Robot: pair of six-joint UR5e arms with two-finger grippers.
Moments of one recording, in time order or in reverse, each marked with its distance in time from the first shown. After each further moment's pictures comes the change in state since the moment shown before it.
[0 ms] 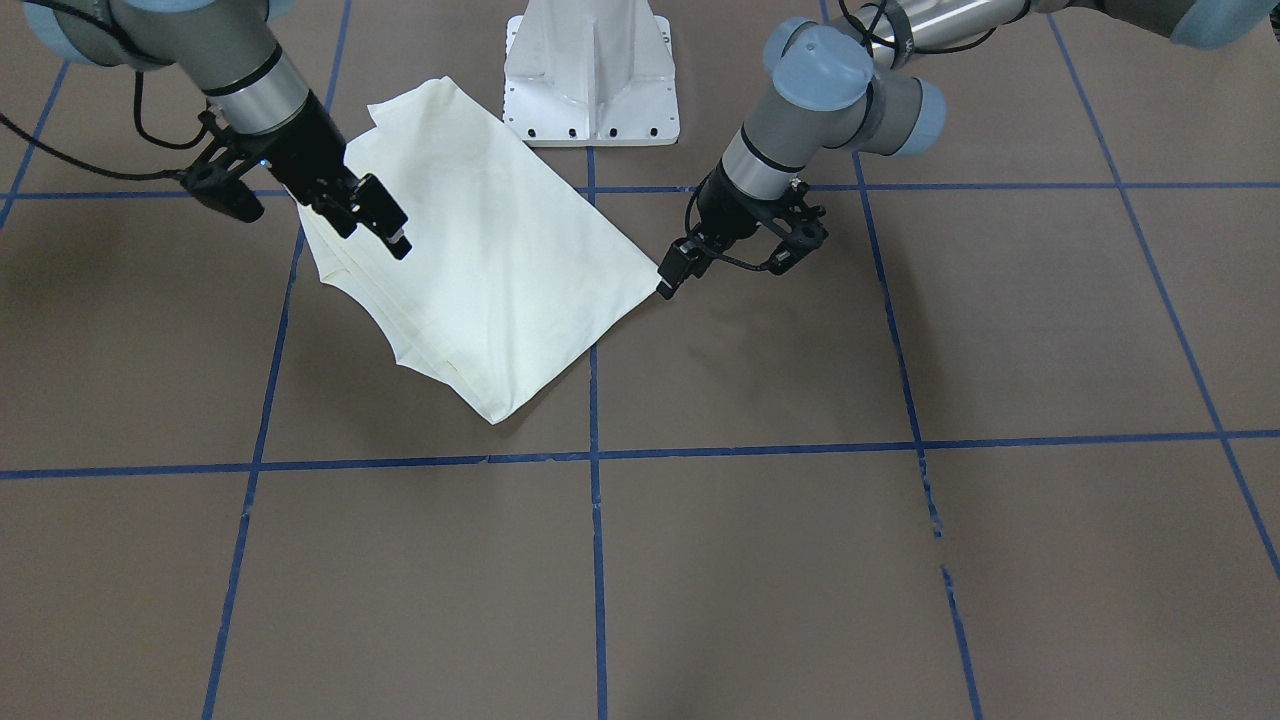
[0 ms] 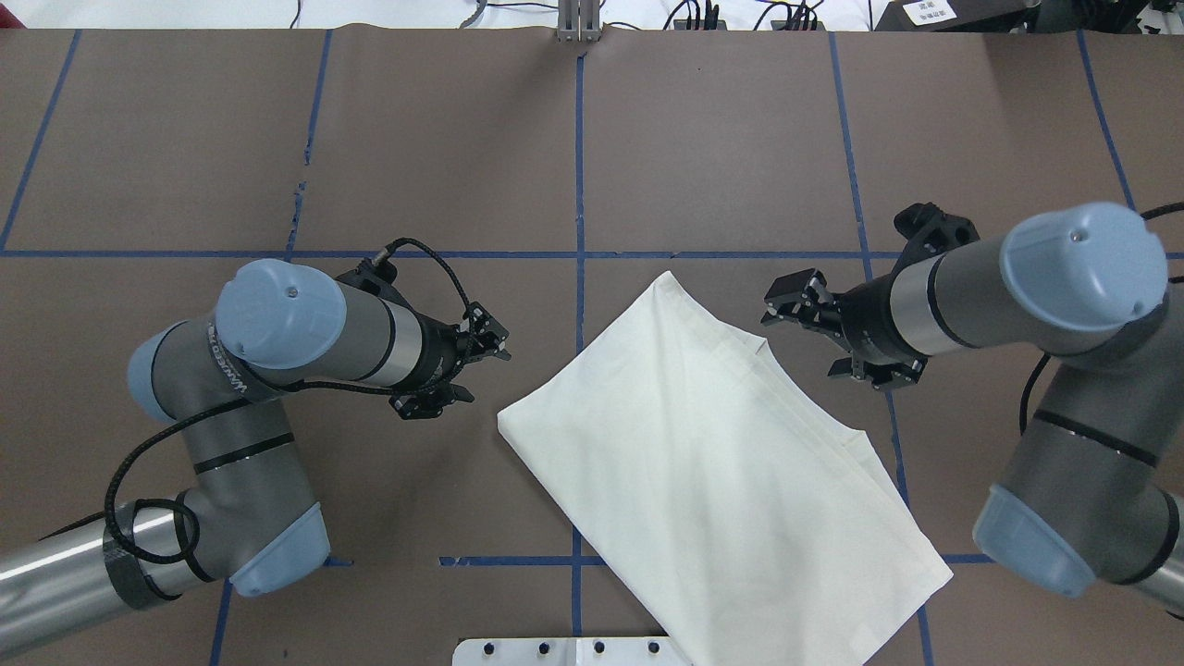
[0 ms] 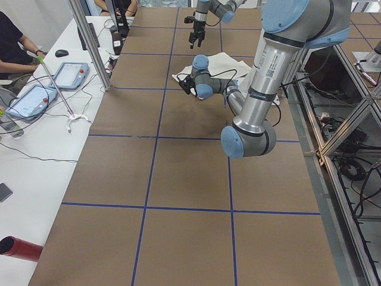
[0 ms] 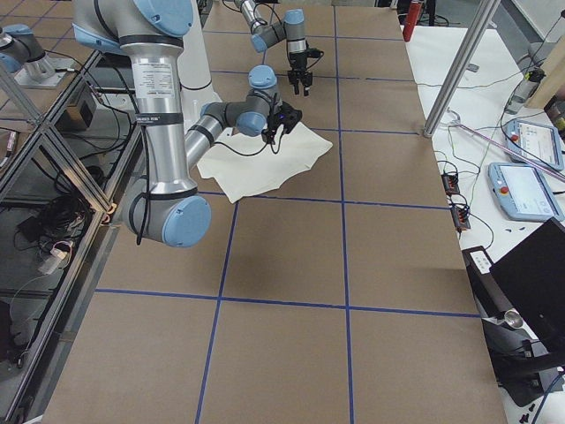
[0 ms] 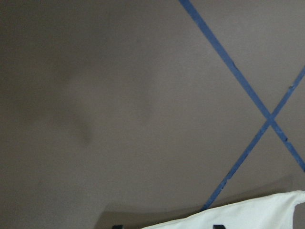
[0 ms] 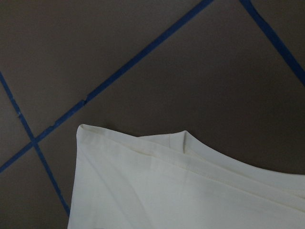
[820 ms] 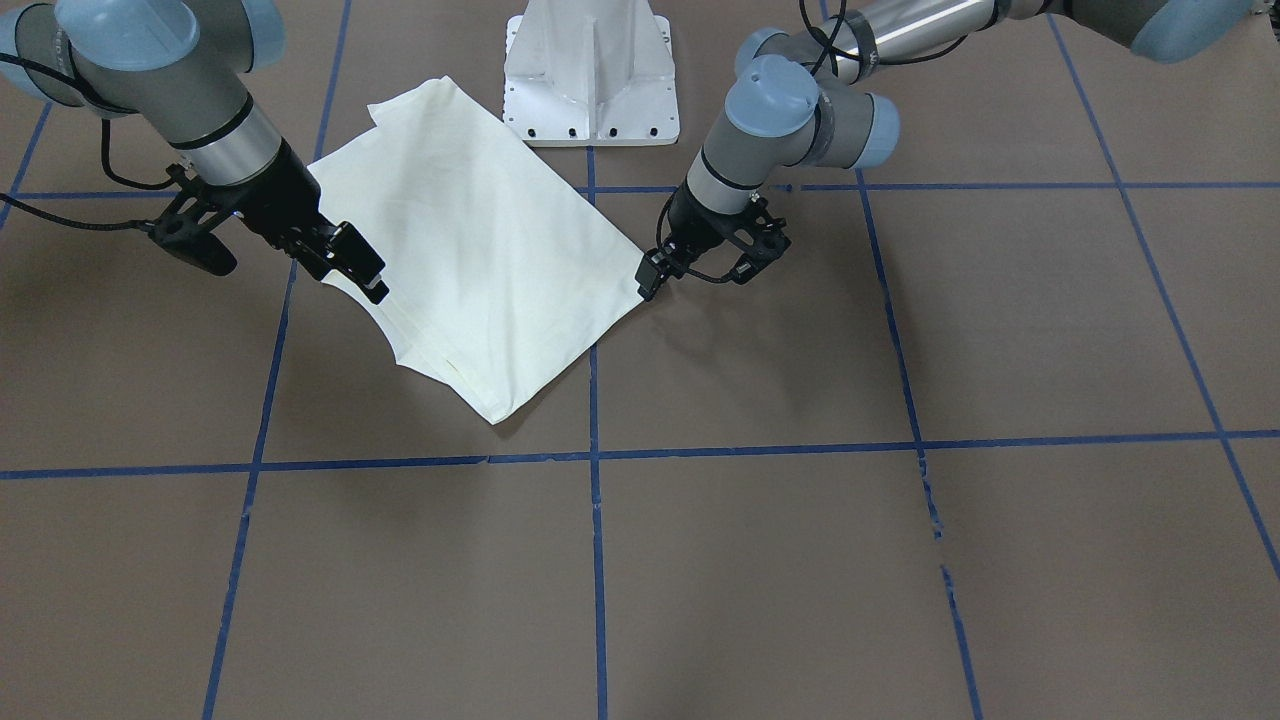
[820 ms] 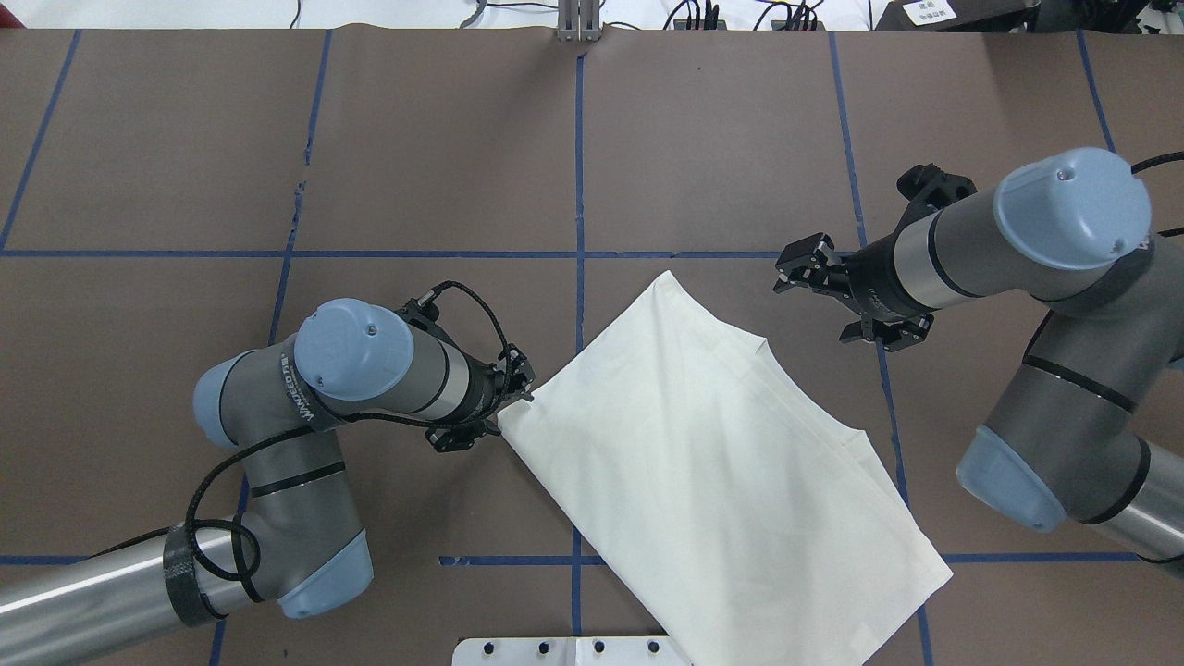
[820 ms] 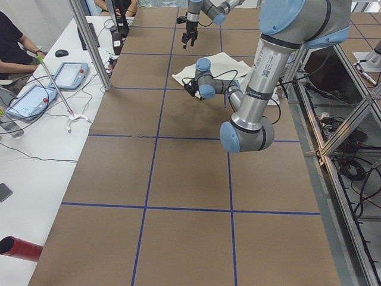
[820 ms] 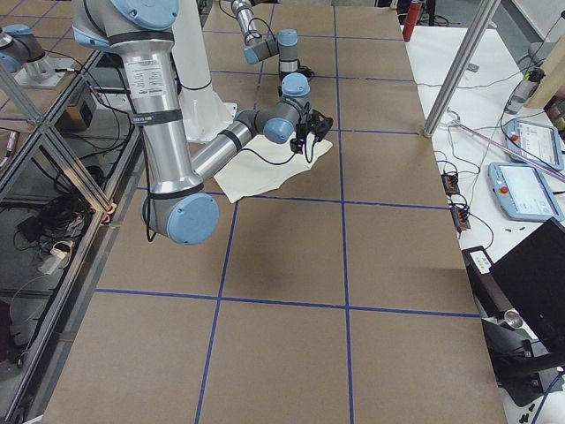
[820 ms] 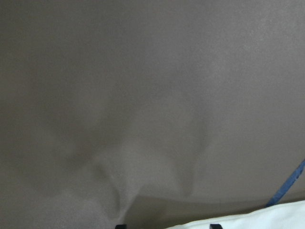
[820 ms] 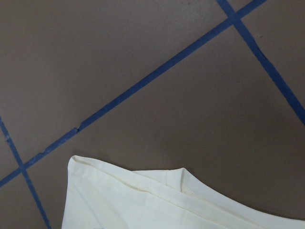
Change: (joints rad) left arm 0.056 -0.050 0.082 0.013 0.003 -0.008; right arm 0.039 0.028 -0.076 0.006 0.029 -0.052
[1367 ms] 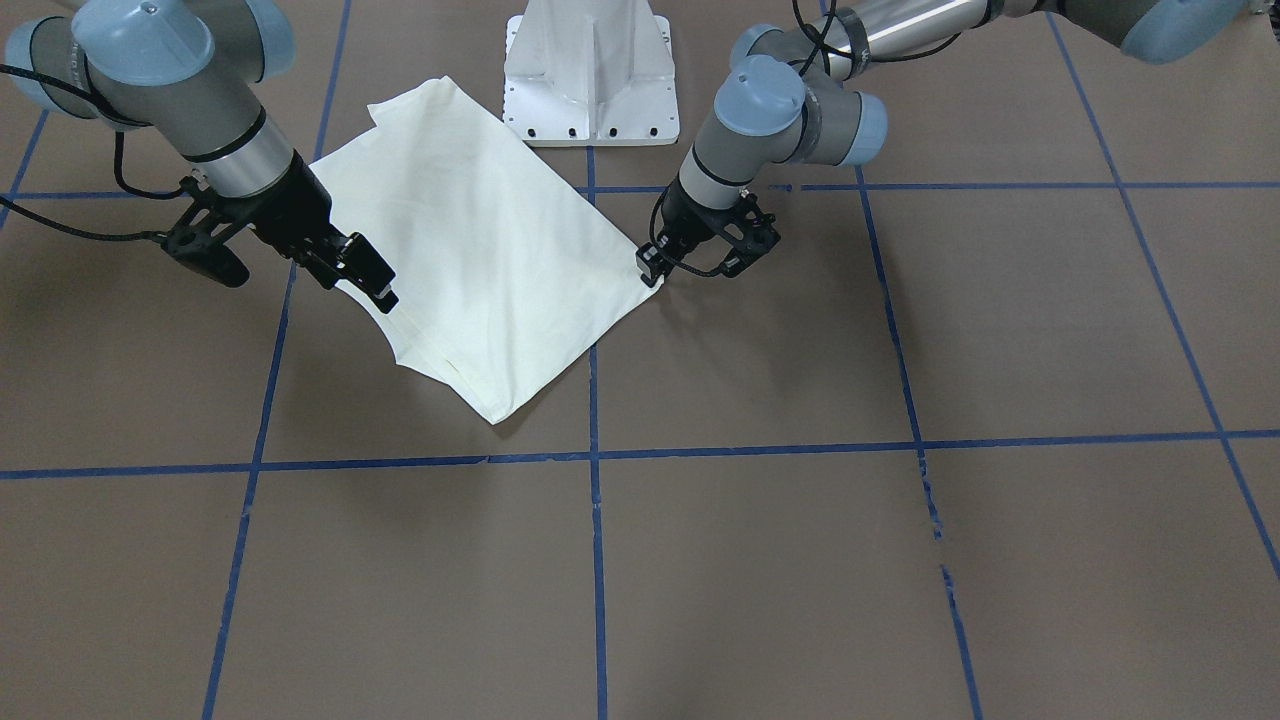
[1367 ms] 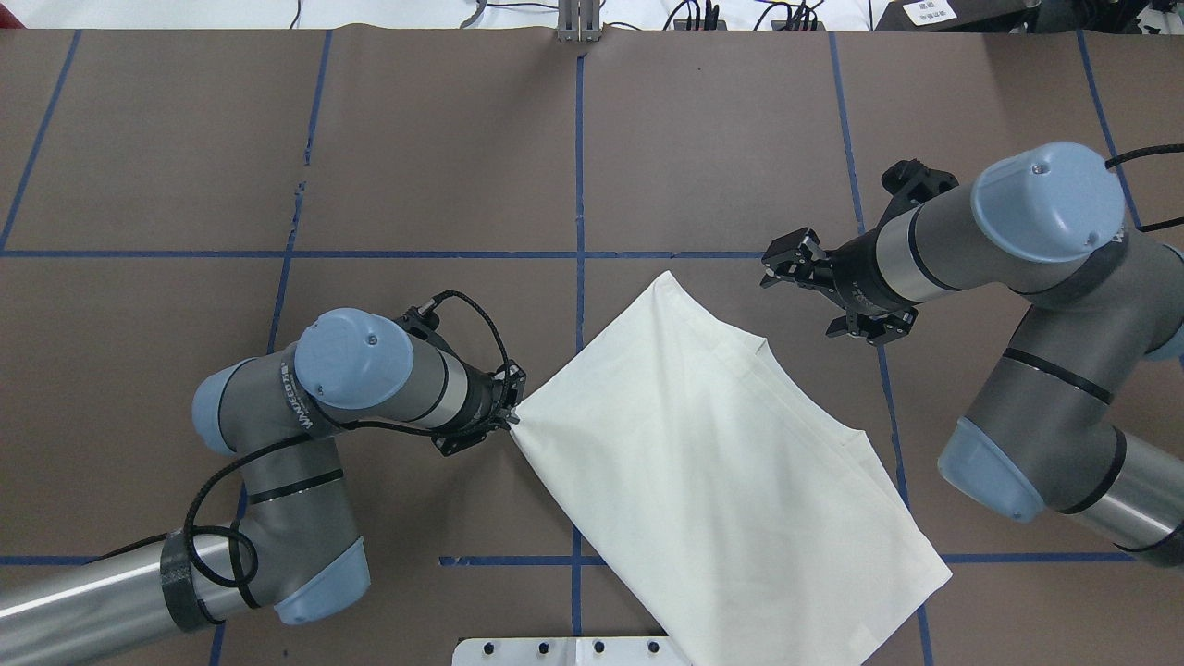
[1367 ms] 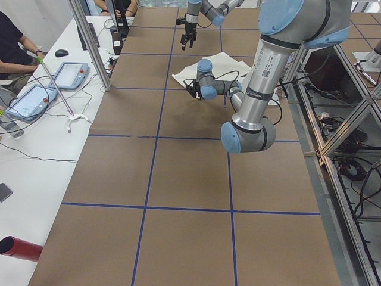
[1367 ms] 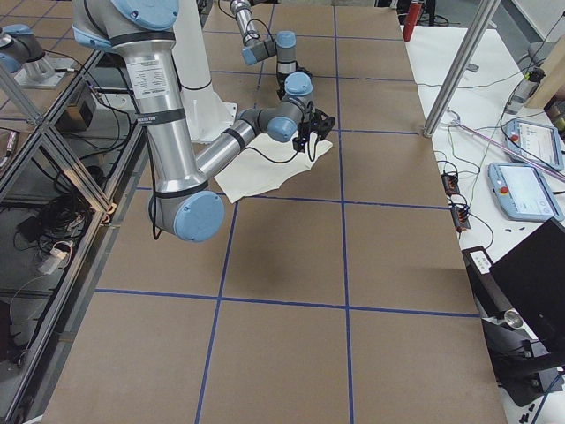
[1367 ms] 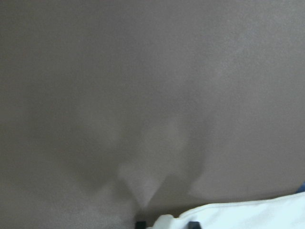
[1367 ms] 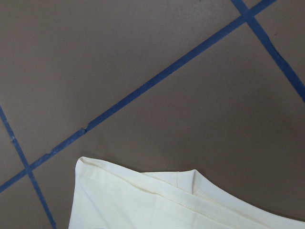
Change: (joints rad) left arm -0.011 0.006 -0.006 0.004 0.000 0.038; right arm -0.002 0.034 -0.029 0.000 -0.003 0.006
